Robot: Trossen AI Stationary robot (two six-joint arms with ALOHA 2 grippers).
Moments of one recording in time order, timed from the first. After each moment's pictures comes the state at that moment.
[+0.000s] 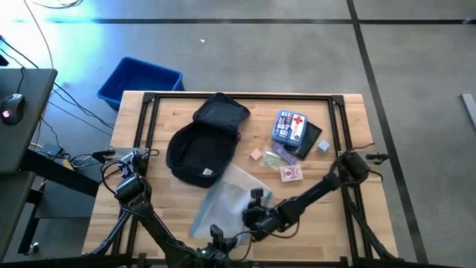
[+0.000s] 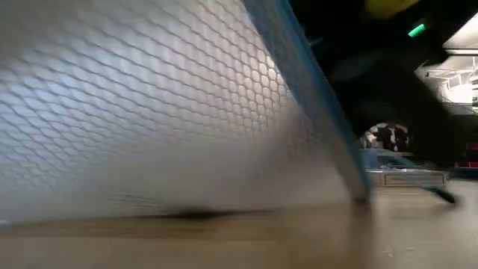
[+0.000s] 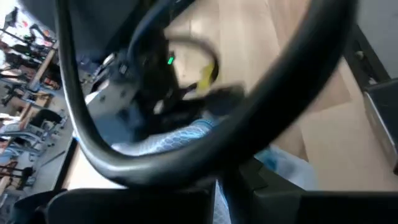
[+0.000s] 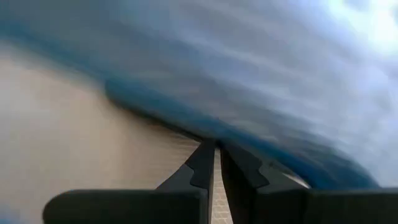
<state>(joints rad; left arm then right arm) -0.88 2.31 1.87 -0.72 -1.08 -0.31 0.57 2.13 1.30 -0.20 0.61 0.26</state>
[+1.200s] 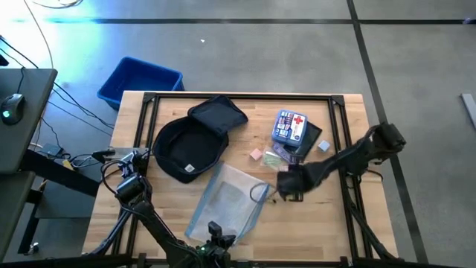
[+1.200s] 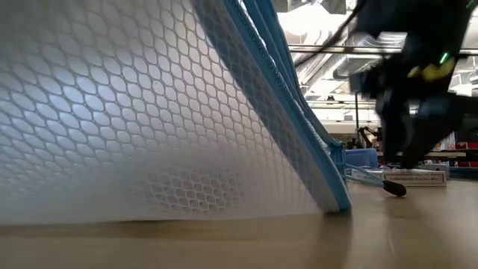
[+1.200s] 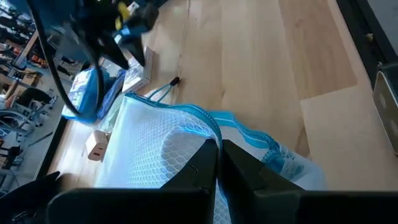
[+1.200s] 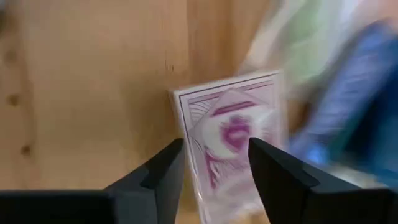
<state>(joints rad) -0.88 2.31 1.87 -0.81 -1.05 -0.45 0.34 1.63 0.87 -0.78 0.26 0.36</state>
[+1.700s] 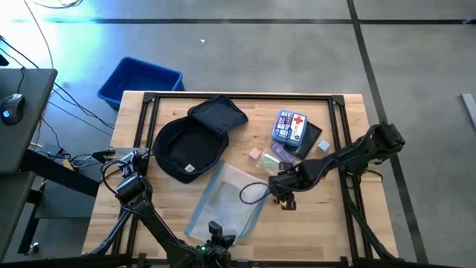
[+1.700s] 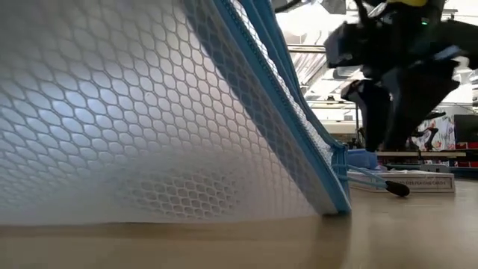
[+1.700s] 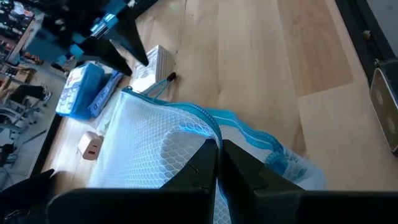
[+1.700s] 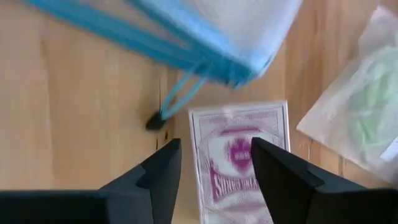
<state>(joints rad) -0.87 2.31 1.86 -0.82 -1.03 -0.46 0.36 1.63 0.99 -0.67 0.06 0.31</state>
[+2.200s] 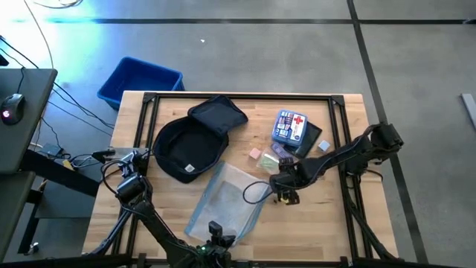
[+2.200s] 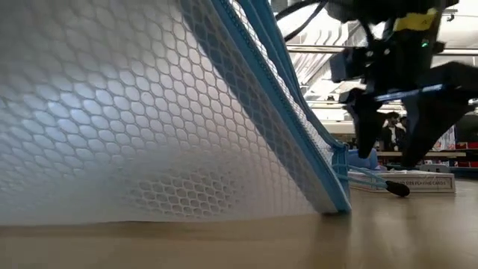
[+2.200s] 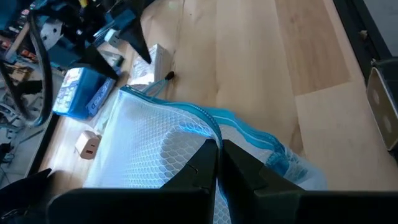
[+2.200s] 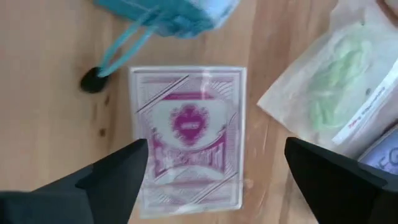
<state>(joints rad) -0.87 2.31 1.86 -0.82 -1.01 -0.46 0.32 1.66 0.97 -0.73 0.14 0.16</state>
